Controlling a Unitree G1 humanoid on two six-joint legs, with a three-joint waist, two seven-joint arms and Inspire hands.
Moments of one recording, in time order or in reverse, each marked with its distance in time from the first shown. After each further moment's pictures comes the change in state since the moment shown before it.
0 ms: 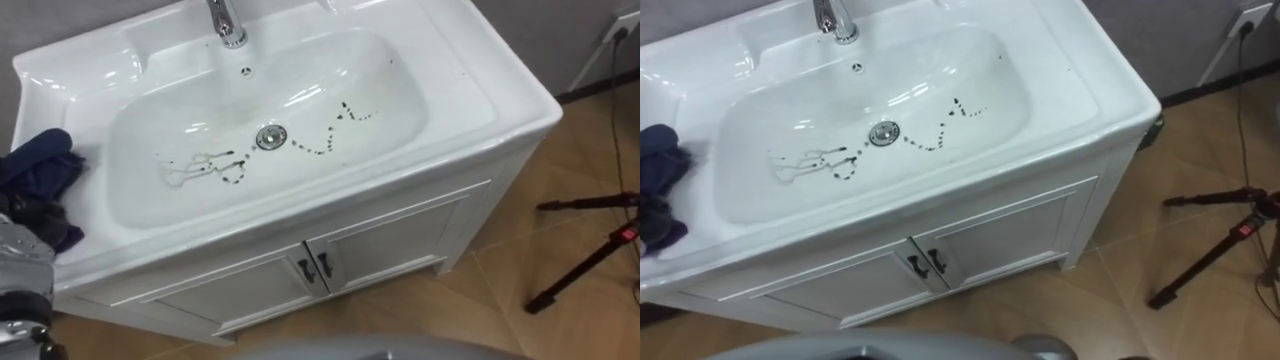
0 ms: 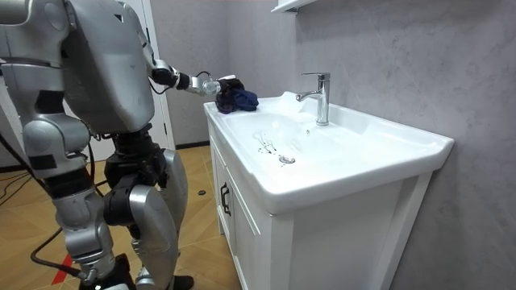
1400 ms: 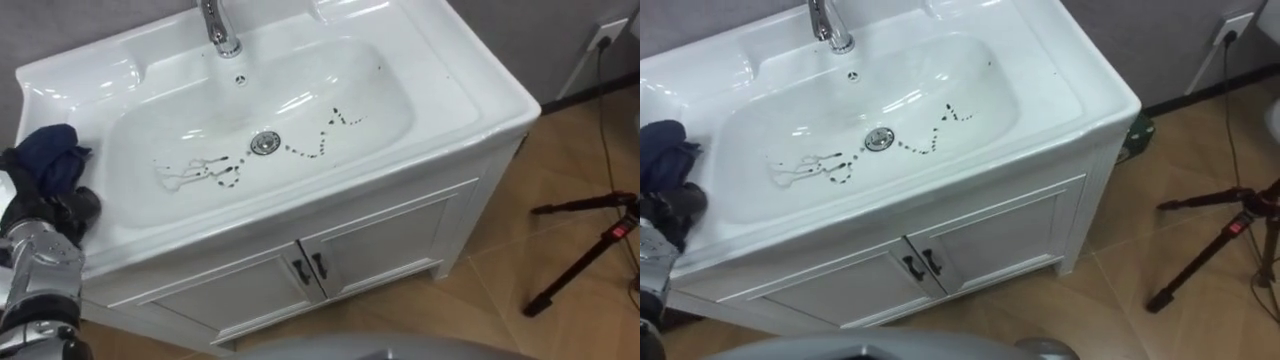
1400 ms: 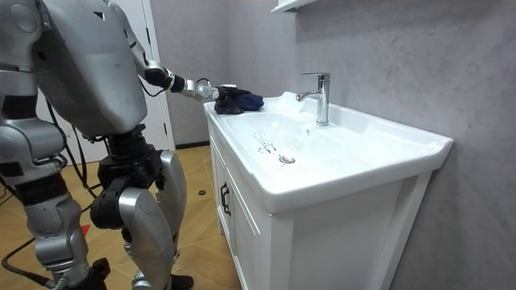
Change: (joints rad) left arm -0.016 0.018 0.007 0.216 -0.023 -0.091 -0.165; right arm 0.069 0.007 -0.060 -0.020 -0.047 0.045 0.010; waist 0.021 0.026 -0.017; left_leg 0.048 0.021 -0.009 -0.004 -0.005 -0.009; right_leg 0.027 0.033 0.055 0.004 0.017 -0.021
